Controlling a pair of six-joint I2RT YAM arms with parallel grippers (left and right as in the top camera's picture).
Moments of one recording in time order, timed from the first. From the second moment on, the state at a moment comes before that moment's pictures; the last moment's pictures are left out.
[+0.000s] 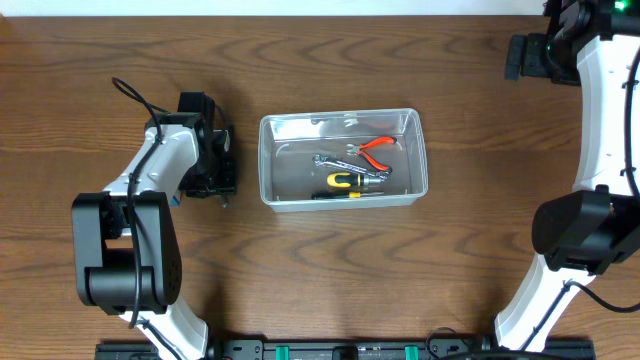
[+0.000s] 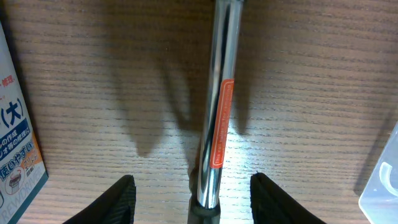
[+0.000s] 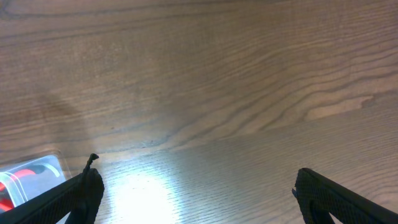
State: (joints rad) left arm -0.01 1.86 1.20 -0.92 0.05 -0.04; right arm -0.13 2.08 2.25 -1.37 0.12 0.06
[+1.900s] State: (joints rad) left arm -0.01 1.86 1.20 -0.90 0.07 -0.05; right arm -0.13 2.08 2.25 -1.37 0.12 0.06
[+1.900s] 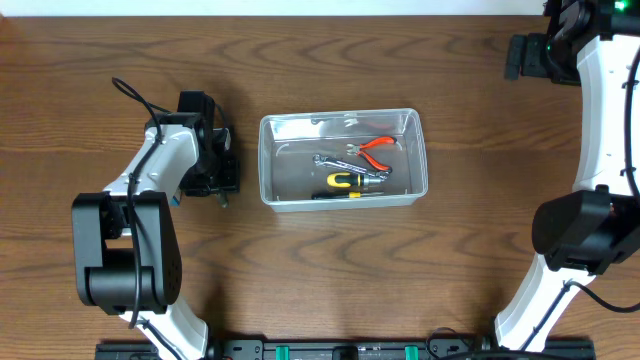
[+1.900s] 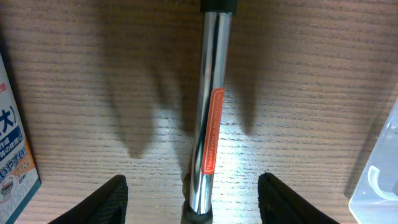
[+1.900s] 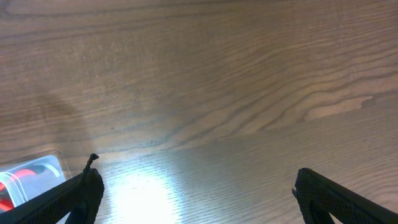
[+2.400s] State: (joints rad) left arm -0.01 1.93 1.20 -0.91 0.06 -0.05; right arm -0.13 2.08 2.25 -1.37 0.12 0.06
